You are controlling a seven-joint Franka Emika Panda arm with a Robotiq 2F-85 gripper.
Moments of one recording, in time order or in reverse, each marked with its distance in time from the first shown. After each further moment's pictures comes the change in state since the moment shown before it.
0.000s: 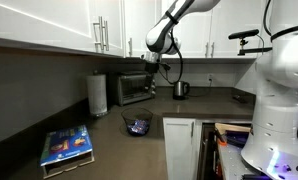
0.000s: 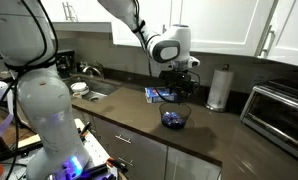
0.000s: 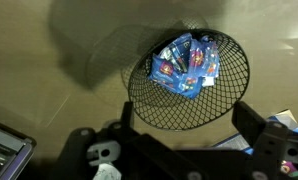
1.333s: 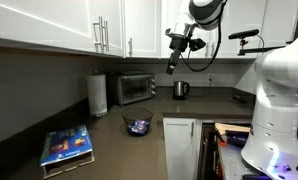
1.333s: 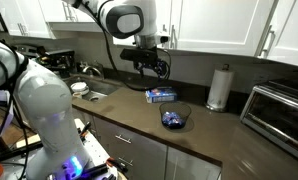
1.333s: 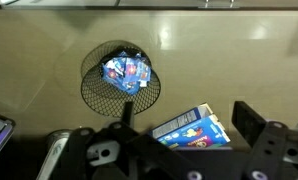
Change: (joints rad) arm 0.036 -0.731 -0.026 -0.373 -0.195 -0.261 0.137
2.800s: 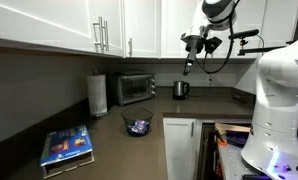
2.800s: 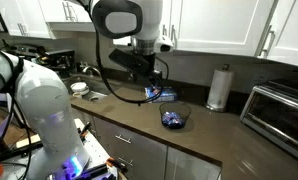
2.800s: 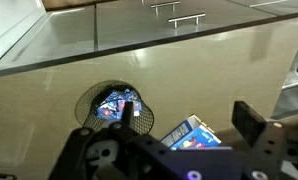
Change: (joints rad) arm -0.085 -0.151 -0.170 -0.020 -0.002 -0.258 -0.024
